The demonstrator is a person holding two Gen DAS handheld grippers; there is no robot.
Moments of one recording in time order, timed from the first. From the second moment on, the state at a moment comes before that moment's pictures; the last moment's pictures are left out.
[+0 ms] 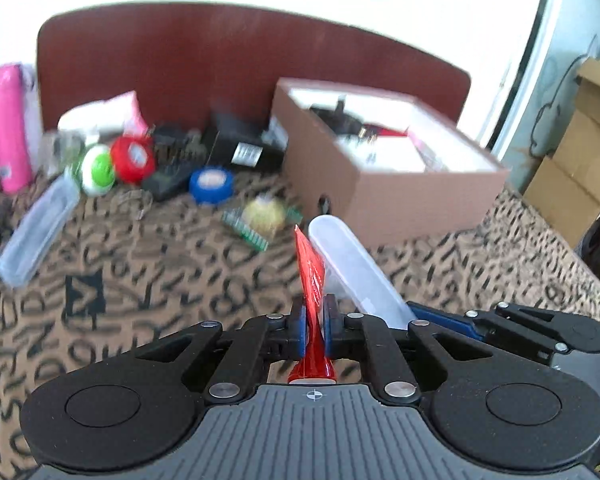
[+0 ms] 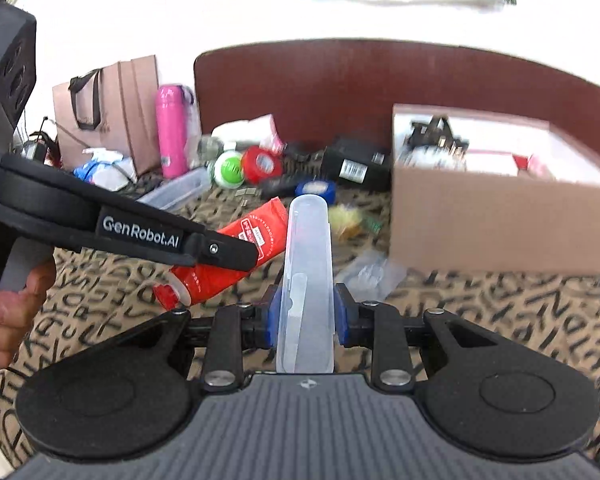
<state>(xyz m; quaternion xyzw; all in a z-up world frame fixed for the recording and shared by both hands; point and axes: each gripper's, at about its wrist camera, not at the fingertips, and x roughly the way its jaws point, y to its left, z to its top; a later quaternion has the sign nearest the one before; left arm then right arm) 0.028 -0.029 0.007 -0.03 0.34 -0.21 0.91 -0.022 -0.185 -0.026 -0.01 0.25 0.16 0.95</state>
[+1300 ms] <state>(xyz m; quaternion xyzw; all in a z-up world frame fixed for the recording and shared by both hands) 0.255 -0.254 0.046 -0.06 0.32 -0.31 0.89 0.175 -0.376 0.016 0.04 0.20 0.00 0.98</state>
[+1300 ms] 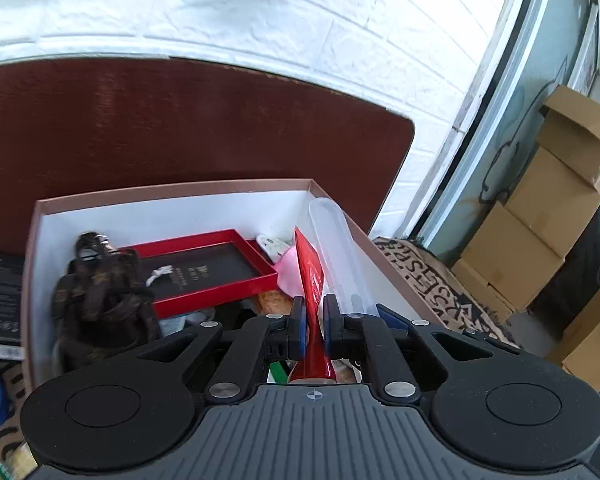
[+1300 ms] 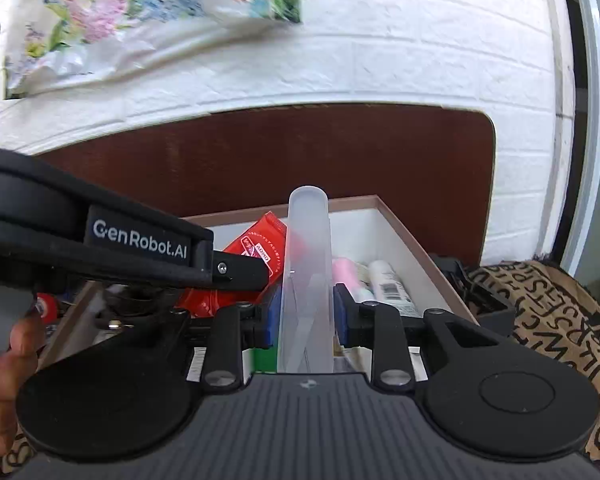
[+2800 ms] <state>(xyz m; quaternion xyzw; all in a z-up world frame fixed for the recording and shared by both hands) 0.088 -0.131 0.044 -0.03 0.26 -0.25 0.93 0.059 -0.292 0.015 0.02 0.21 0.03 0.98</state>
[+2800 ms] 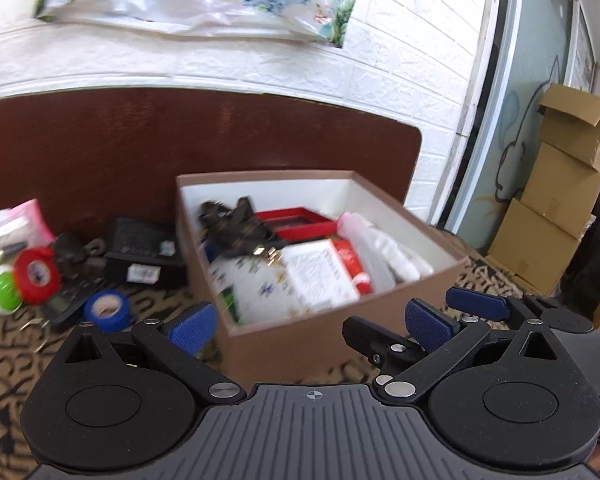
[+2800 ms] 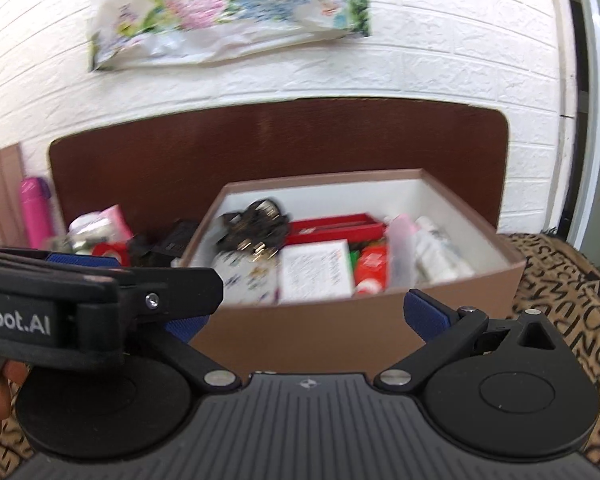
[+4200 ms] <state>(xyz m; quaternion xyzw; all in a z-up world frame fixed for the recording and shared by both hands) 0.029 -0.023 -0.045 -0.07 0.37 -0.17 0.91 0.003 -0.176 -0.067 0.05 0.34 0.07 0.94</state>
